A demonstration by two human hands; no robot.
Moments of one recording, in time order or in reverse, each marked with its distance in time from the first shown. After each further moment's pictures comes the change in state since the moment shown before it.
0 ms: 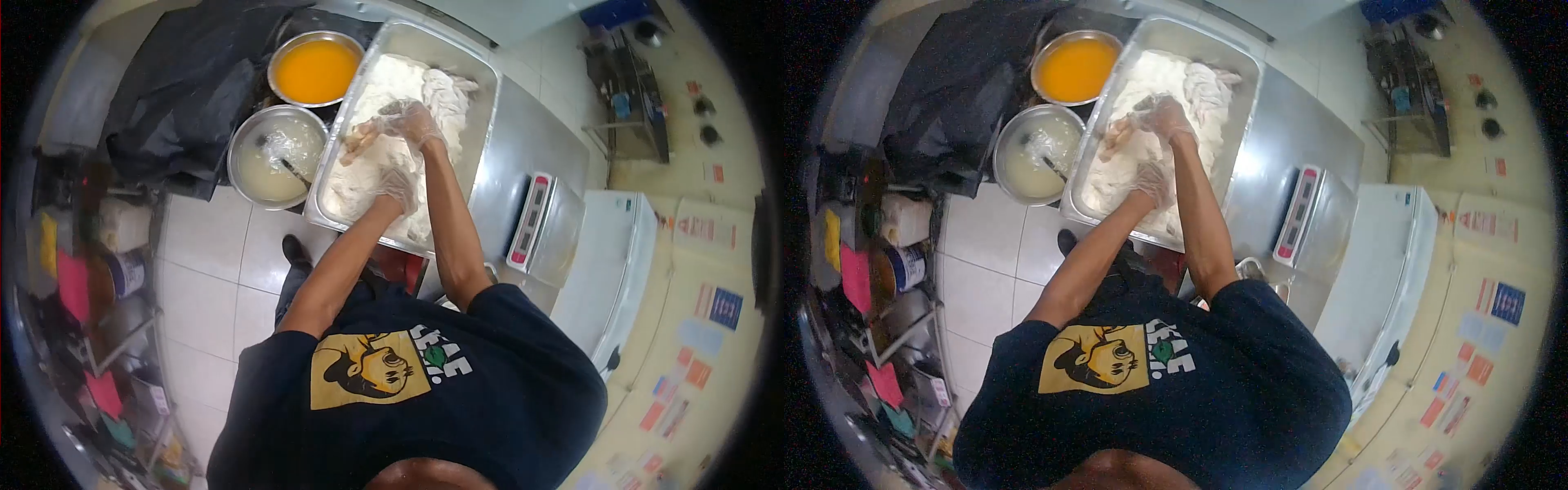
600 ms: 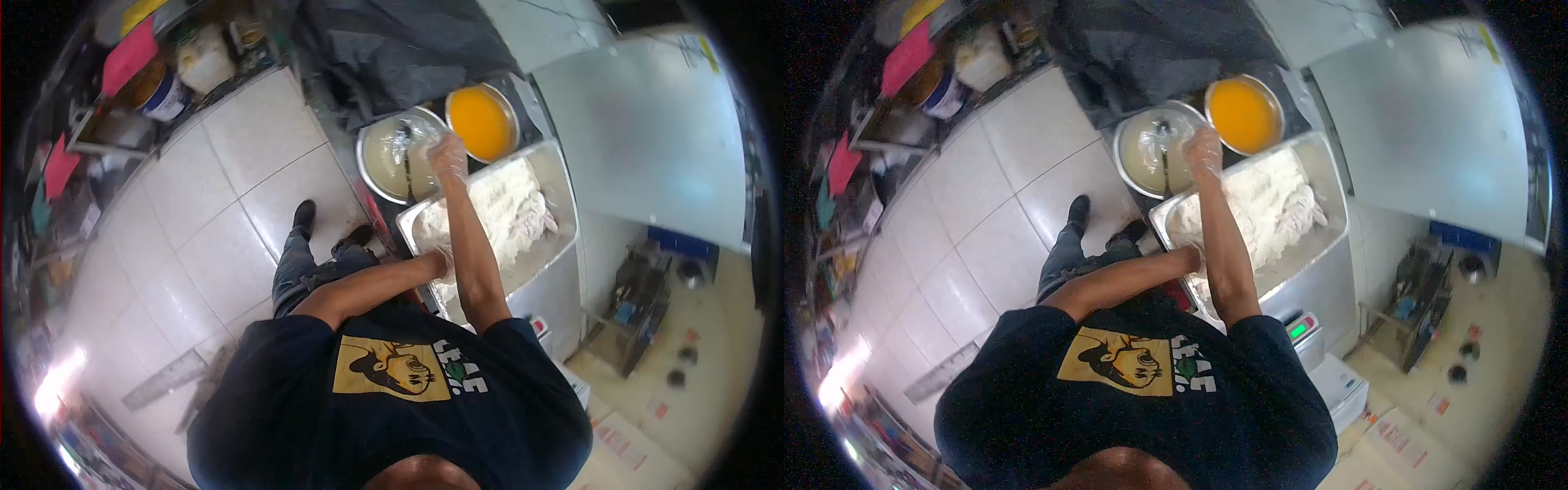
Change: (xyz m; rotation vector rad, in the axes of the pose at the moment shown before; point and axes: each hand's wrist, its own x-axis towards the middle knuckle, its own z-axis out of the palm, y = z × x) left_hand -0.033 -0.008 -0.011 -0.302 0.095 0.041; right_hand 0.064 0.001 0.204 -1.152 -0.122 -0.571
